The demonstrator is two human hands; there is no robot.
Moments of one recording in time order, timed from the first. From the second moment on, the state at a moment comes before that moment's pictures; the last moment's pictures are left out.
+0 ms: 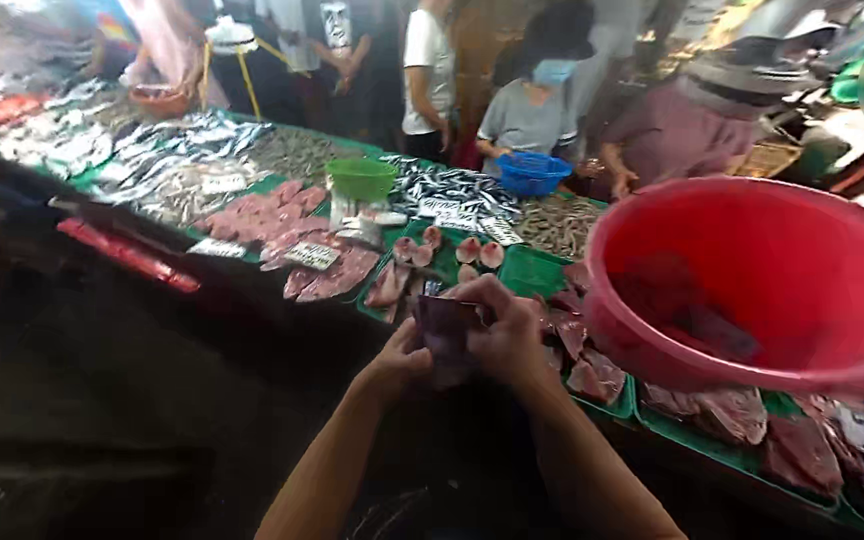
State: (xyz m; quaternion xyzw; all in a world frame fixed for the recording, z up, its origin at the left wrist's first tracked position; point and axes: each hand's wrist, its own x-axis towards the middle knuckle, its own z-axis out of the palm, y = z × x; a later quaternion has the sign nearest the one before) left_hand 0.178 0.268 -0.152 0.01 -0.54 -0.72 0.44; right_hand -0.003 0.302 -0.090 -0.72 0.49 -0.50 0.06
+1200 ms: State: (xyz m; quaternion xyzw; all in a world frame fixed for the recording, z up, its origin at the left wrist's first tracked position) left_hand 0.734 -0.103 -0.283 0.64 -0.26 -0.37 0.62; right_hand 0.630 -0.229 -0.267 -0.59 0.34 -0.12 0.72
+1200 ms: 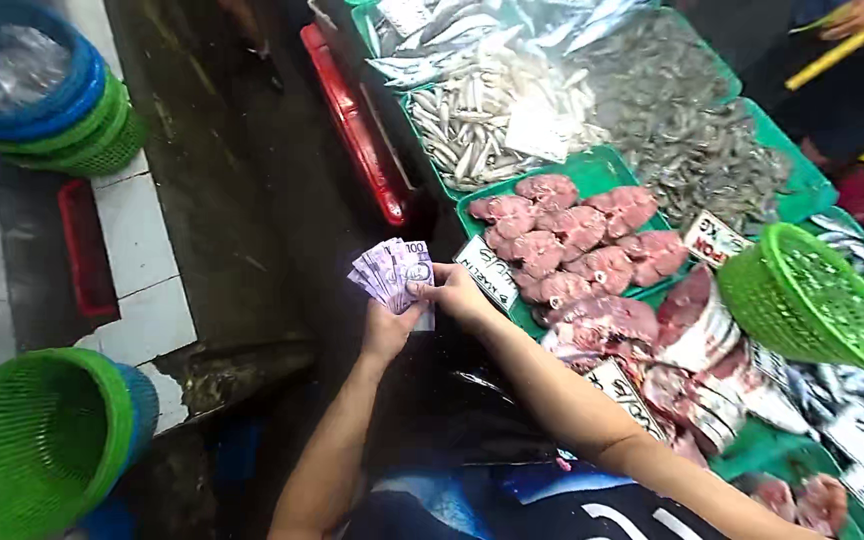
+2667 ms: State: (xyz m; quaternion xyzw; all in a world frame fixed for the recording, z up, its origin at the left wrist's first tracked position) left_hand 1.756 -0.731 -0.304 0.52 -0.09 -0.44 0.73; right_hand 1.473 -0.818 -0.352 -0.76 0.34 0.26 0.49
